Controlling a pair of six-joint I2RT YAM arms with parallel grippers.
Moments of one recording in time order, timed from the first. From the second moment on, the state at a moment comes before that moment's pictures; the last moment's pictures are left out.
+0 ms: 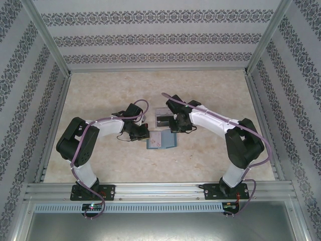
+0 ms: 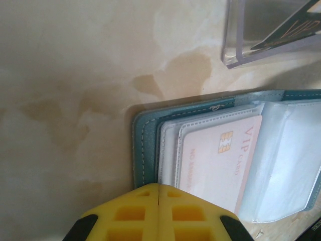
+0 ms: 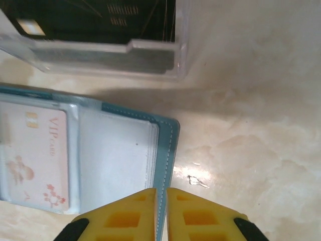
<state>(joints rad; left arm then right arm) -0.47 1.76 0.95 -0.37 0.45 -0.65 0.62 1.71 1.23 -0.83 -0.04 0.54</state>
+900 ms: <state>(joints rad) -0.47 1.76 0.95 -0.37 0.45 -0.65 0.64 1.80 1.10 -0.52 -0.39 0.60</state>
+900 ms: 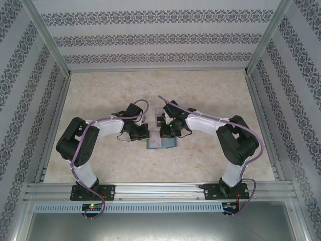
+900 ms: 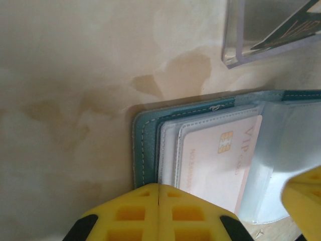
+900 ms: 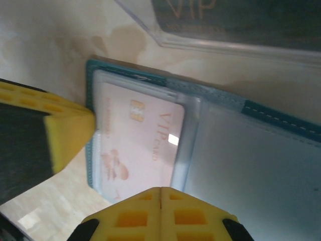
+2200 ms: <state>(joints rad) -0.49 1.79 0.99 -0.39 0.51 -0.67 0.64 1.85 1.12 -0.47 -0.44 0.65</state>
